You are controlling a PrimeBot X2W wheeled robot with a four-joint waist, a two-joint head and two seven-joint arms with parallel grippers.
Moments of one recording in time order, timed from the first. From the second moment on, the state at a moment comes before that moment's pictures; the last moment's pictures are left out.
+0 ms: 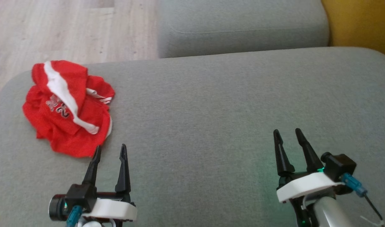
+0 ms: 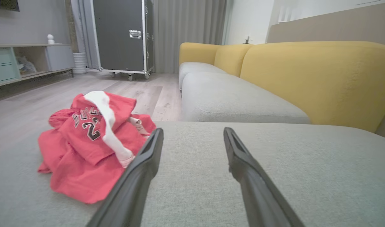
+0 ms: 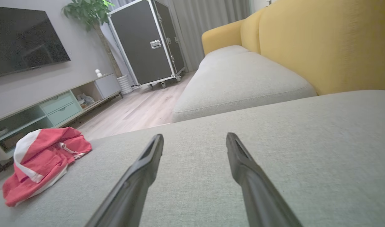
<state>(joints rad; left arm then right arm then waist) -0.02 0.05 -0.16 0.26 -0.19 -0.01 -0.25 -0.09 -0.04 0.16 0.38 0.30 0.13 -0.25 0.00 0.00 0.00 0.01</state>
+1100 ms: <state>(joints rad) 0.04 0.05 -0.05 0.26 -0.14 -0.04 -0.25 -0.05 -0.05 0.31 0.35 0.39 0.13 -0.25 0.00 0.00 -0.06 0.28</state>
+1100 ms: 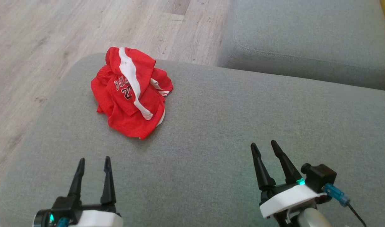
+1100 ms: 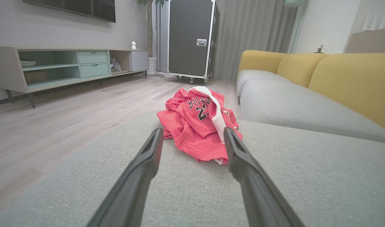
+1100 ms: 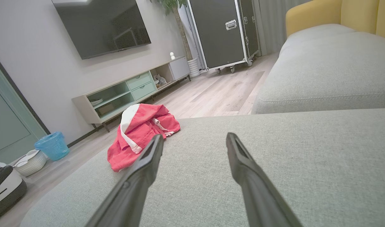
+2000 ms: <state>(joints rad) -0.76 0.32 -0.38 0.80 -0.30 -0.13 0.19 -0.18 -0.05 0.26 0.30 0.33 0.13 -0.25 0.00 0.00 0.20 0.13</state>
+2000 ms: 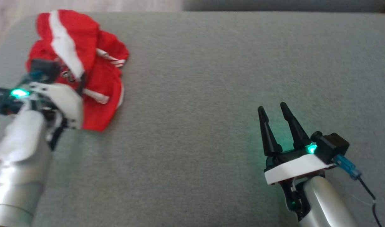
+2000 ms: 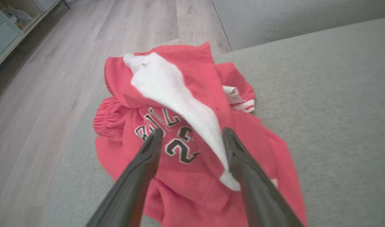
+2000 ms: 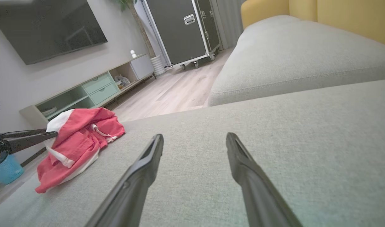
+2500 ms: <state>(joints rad) -0.81 0.36 -0.39 0.92 -0.56 -0.13 0.02 -0.20 -0.05 0.25 0.29 0.32 0.13 -0.25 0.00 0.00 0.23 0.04</state>
